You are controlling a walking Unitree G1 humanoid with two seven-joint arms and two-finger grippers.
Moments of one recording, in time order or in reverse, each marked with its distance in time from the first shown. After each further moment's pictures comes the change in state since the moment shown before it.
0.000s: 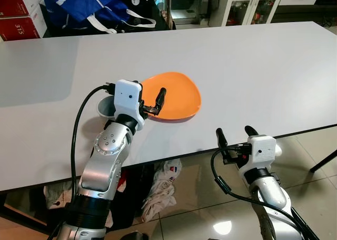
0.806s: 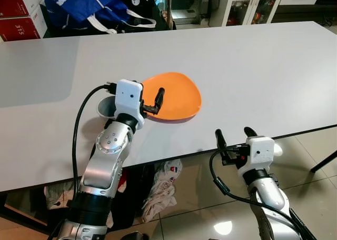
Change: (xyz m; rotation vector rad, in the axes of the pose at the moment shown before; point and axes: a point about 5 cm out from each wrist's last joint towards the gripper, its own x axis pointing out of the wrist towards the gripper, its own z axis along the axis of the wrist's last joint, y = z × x) left arm 0.005 0.001 -0.002 0.022 0.007 0.025; right arm -0.001 0.002 -0.002 -0.006 0.008 -0.006
